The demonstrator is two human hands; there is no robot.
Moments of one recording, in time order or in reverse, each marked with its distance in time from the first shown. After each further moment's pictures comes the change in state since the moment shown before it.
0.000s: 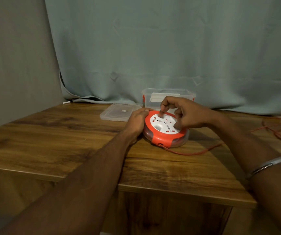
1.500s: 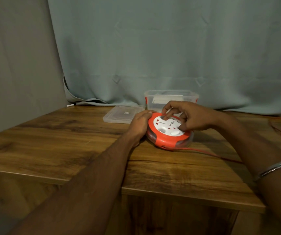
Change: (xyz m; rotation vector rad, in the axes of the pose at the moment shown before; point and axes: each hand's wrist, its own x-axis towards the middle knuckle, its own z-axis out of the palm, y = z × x) left_hand -0.001 -0.001 0.000 0.008 -0.011 -0.004; right_hand -0.002 0.002 -0.006 -0.023 -0.080 0.068
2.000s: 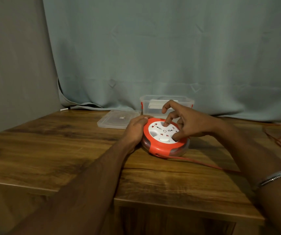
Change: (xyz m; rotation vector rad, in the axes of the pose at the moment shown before) left_hand 0.003 -0.003 0.001 -0.021 -0.014 0.006; right_hand -0.003 0.002 -0.003 0.020 0.034 0.041
